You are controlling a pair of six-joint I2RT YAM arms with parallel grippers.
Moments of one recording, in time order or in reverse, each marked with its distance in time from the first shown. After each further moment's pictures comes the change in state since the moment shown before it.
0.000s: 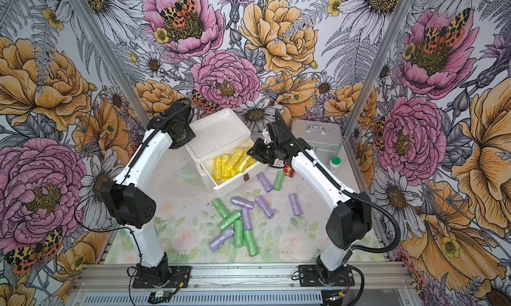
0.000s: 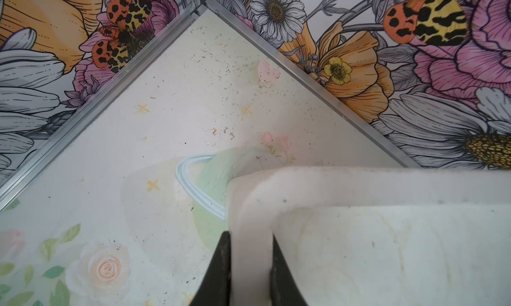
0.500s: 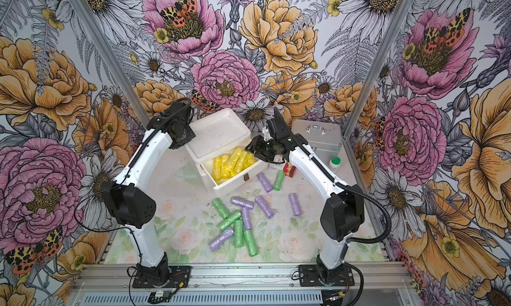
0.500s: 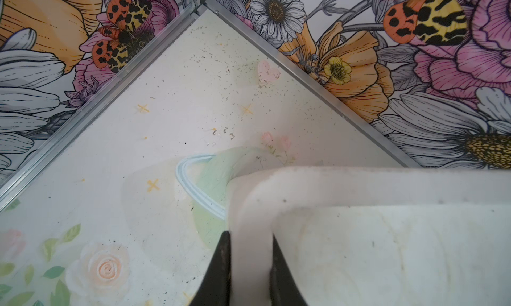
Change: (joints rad) left arm -0.001 0.001 0.001 0.000 0.000 0.000; right arm -0.039 0.068 0.075 -0.025 -0.013 -0.026
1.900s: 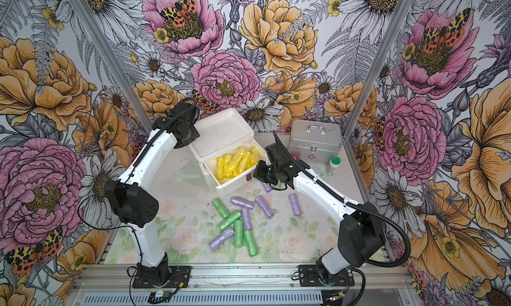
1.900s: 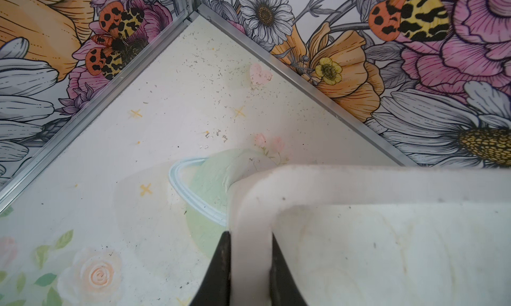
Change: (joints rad) left arm -0.046 0.022 0.013 0.017 -0.041 -0.002; right arm 0.119 -0.241 -0.451 0.150 0.151 0.028
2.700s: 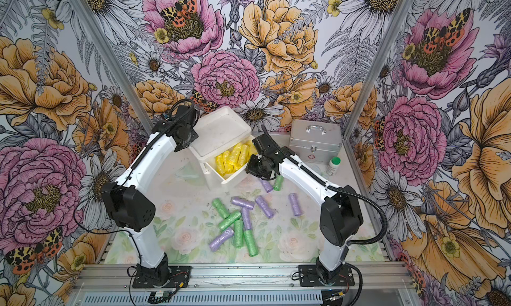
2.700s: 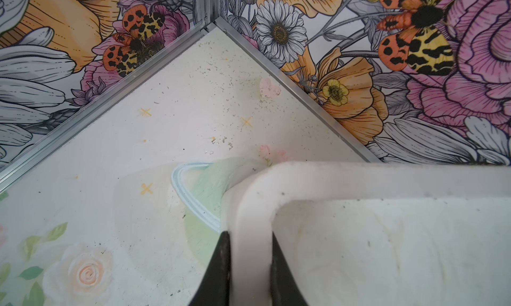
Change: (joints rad) left arm -0.009 -0.060 -0.105 0.068 -0.070 -0.100; right arm 0.046 0.230 0.296 -0.190 0.067 0.042
